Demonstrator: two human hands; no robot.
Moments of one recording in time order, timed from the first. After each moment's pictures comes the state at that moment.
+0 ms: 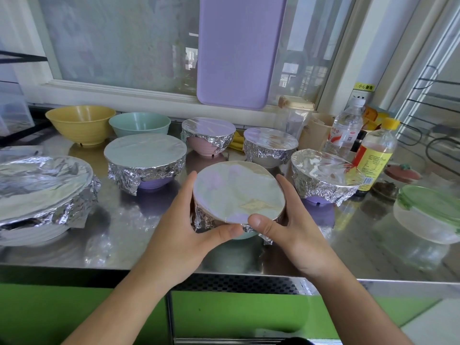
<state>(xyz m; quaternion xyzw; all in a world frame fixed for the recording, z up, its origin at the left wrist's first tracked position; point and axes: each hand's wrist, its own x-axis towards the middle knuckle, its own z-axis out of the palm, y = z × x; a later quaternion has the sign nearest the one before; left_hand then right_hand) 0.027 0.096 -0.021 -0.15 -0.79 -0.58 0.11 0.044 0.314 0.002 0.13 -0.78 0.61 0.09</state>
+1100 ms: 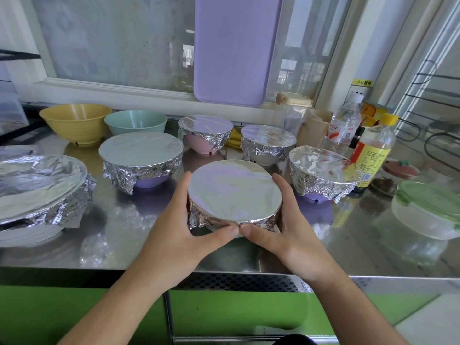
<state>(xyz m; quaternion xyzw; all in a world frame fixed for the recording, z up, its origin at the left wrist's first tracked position) 0.032 0.094 -0.020 -0.14 -0.82 -0.55 0.11 0.041 0.319 -0.015 0.13 -0.80 0.58 0.09</state>
